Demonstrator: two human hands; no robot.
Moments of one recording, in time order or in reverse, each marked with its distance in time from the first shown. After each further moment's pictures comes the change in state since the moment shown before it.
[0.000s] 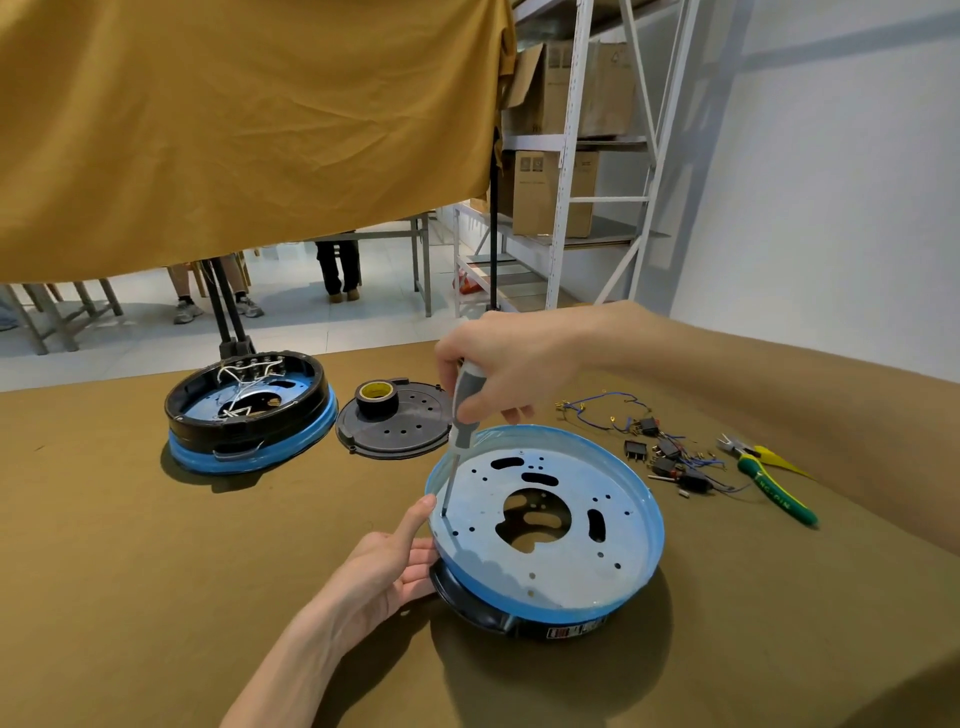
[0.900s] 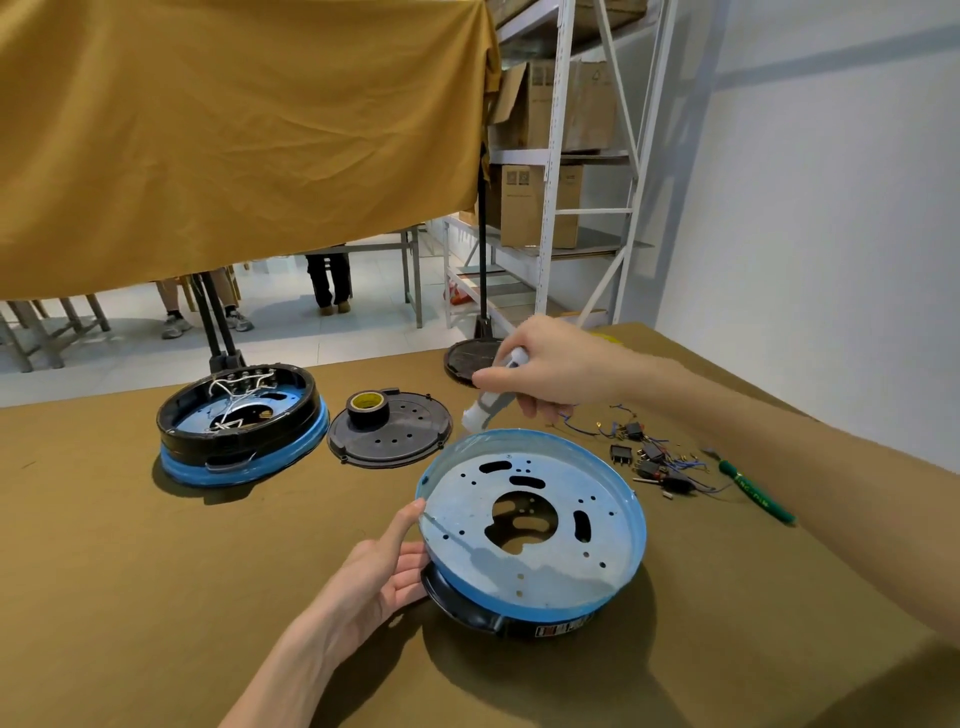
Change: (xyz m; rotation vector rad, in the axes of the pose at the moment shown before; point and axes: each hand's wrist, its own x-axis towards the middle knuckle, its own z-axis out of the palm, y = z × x) left_hand 0.003 -0.008 -0.008 -0.043 -0.059 0.064; right_hand -0.031 0.042 0.025 0.325 0.348 0.139
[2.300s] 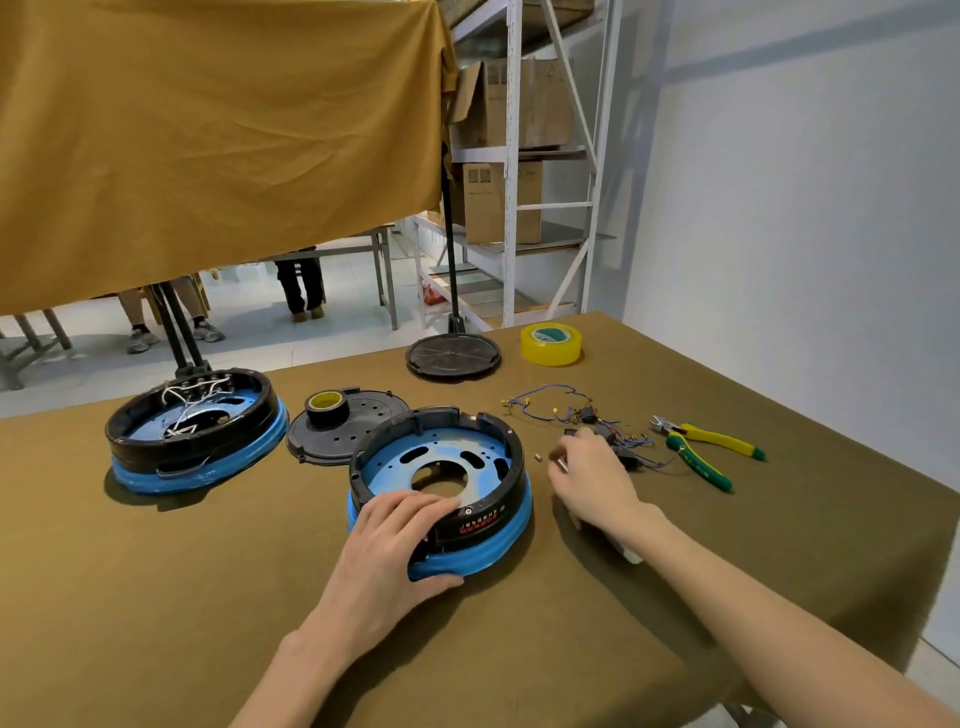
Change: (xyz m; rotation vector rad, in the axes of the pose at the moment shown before) left_hand 0.003 -0.033 0.030 1.397 0.156 1.280; right_hand -0.061 0.172 0.120 -0.260 0.422 0.375
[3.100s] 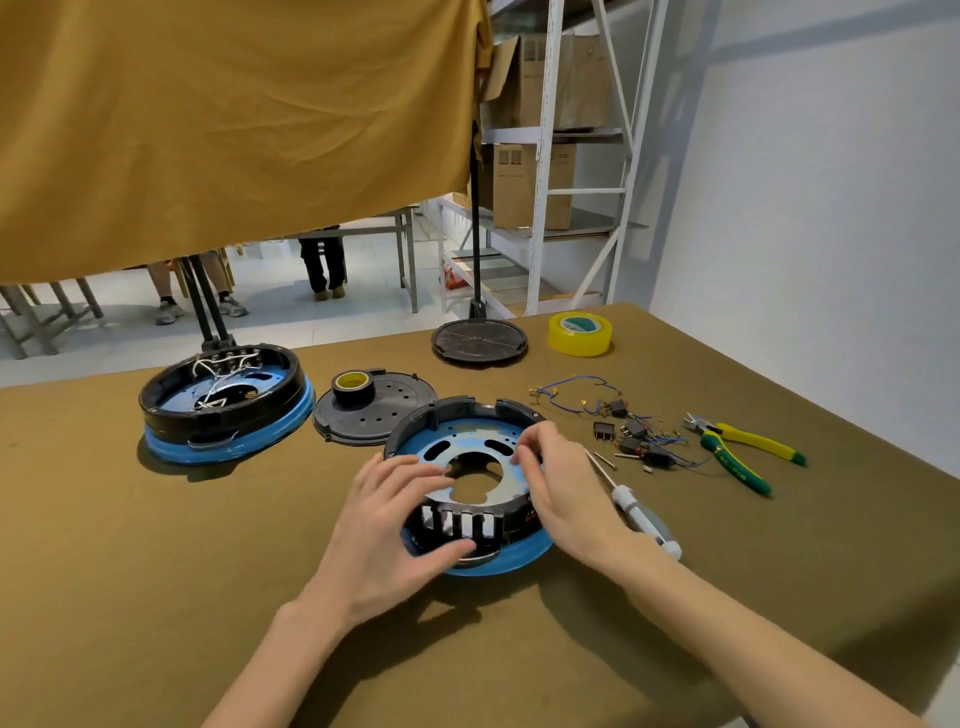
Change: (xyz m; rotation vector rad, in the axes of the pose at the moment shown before) left_hand -0.001 -0.015 -0.021 -0.118 0.110 -0.079; right_hand -0.036 -0.069 0.005 0.422 0.028 -0.222
